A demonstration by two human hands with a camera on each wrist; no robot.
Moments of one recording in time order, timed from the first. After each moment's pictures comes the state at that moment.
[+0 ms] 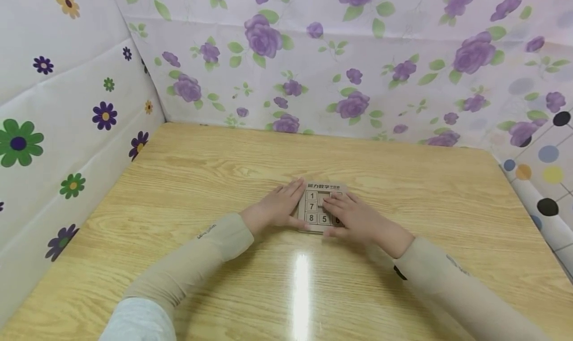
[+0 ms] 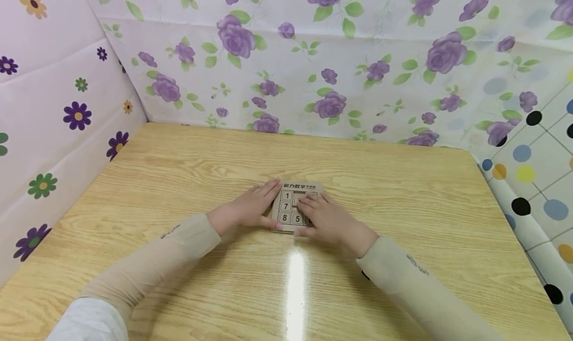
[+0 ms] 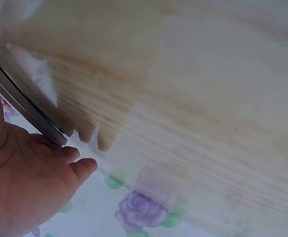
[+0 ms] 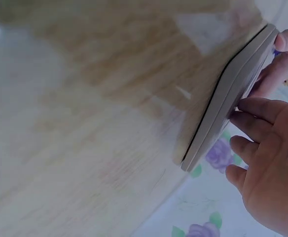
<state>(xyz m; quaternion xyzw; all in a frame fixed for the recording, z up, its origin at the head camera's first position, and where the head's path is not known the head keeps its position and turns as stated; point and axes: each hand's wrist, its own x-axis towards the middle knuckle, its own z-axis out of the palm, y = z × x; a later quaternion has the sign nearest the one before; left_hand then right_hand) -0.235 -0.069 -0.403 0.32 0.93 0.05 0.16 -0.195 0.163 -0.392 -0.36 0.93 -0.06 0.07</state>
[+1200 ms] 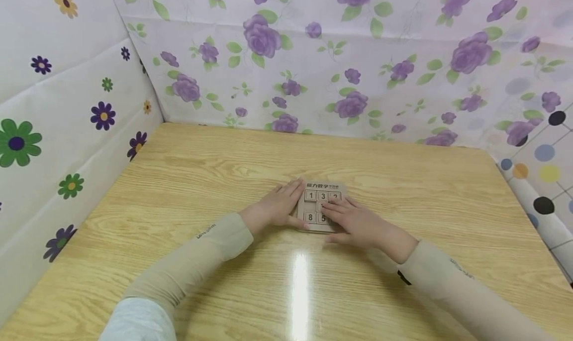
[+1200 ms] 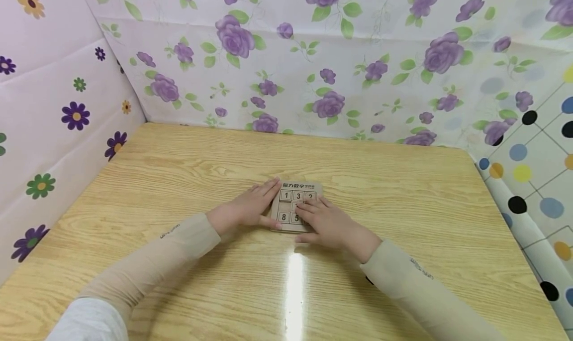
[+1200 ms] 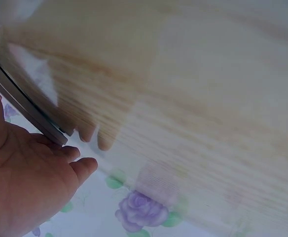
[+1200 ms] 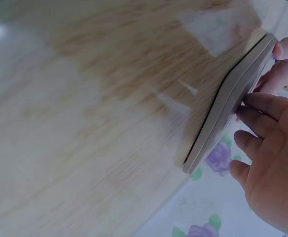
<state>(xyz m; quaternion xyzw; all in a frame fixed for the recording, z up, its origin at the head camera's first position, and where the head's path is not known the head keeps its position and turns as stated) -0.234 -0.068 -0.401 0.32 0.93 0.05 0.16 -0.183 0.166 -0.389 -0.38 0.92 -0.06 0.08</state>
